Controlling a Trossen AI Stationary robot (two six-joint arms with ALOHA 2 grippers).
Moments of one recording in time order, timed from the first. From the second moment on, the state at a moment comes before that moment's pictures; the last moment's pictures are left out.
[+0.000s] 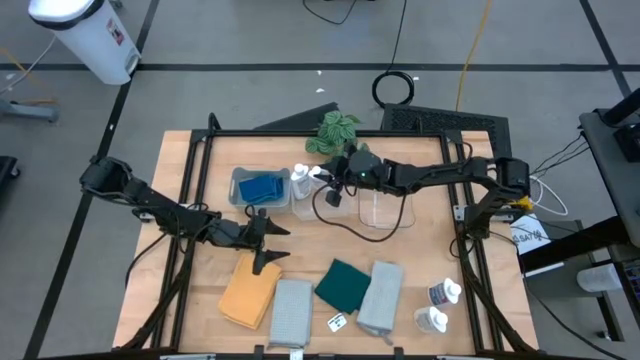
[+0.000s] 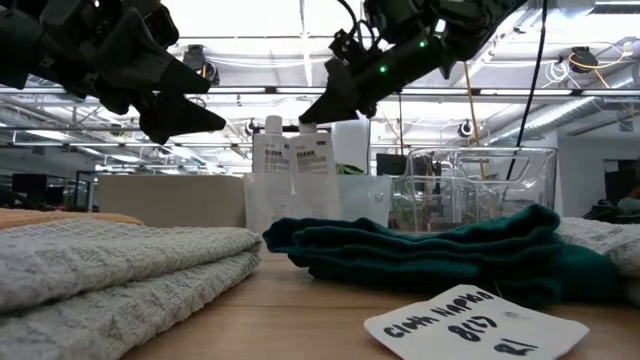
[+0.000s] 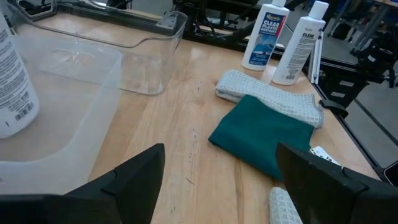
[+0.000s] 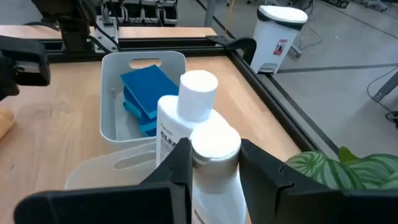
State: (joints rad) left arm -0.35 1.26 0.33 0.65 -0.29 -0.32; right arm -0.20 1.65 1.03 0.28 0.15 -0.07
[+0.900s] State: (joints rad) left arm -0.35 1.26 0.33 0.65 -0.29 -0.32; right arm -0.20 1.61 1.03 0.26 0.20 -0.13
